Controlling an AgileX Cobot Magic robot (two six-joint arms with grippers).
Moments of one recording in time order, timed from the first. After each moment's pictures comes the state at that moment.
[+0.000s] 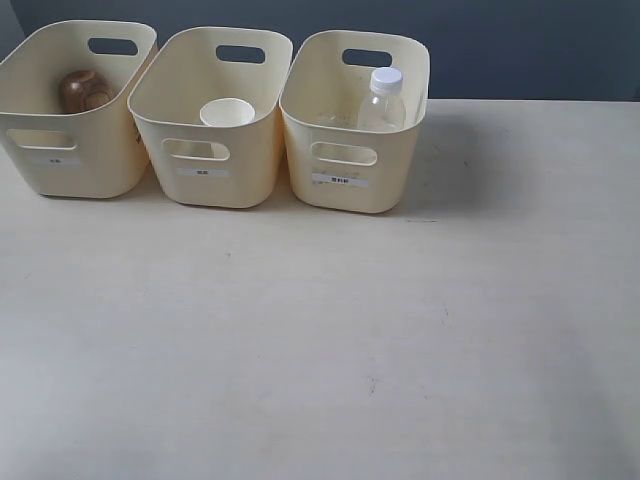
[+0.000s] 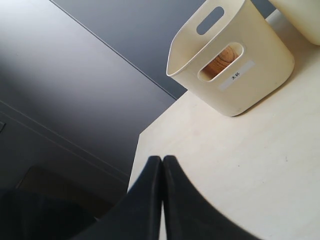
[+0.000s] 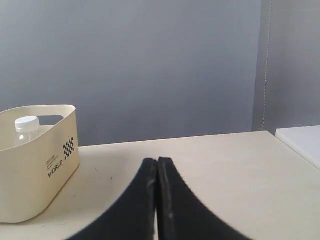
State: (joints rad) left arm -0.16 0.00 0.00 0.79 0.27 0.03; right arm 0.05 0.01 0.00 0.12 0.08 -0.05
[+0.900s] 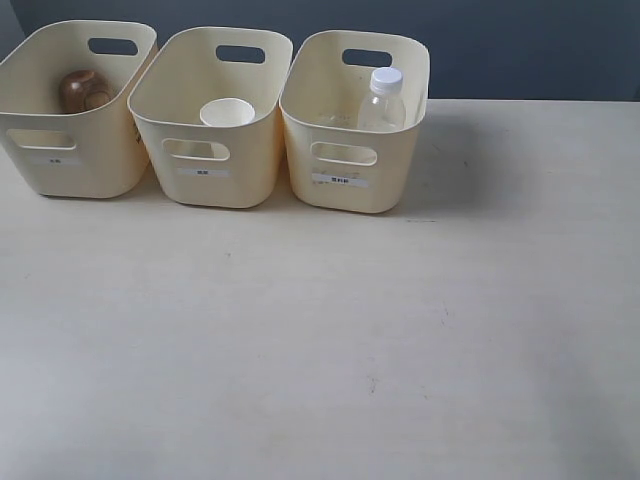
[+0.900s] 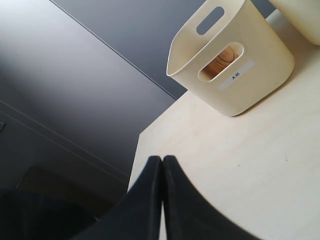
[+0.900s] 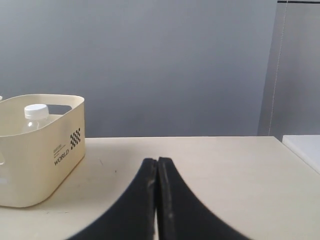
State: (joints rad) left arm -0.16 0.00 0.00 0.79 0.27 0.03; right arm 0.10 0.00 0.00 -0.01 0.09 0.01
